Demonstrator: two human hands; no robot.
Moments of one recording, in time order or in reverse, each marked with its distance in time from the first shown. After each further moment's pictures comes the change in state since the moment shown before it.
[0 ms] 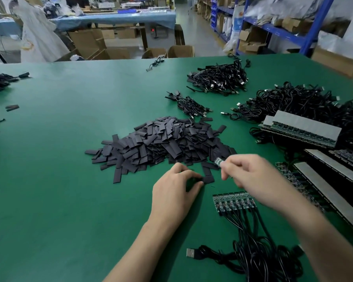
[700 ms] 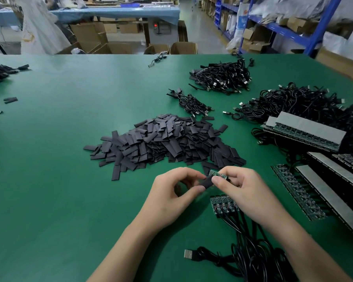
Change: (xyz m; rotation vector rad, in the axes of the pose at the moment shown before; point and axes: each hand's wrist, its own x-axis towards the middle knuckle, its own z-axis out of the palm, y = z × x) left_hand -0.009 -0.010 -0.021 -0.556 -0.104 0.118; right_hand -0.003 0.029 0.034 0.217 0.044 -0.021
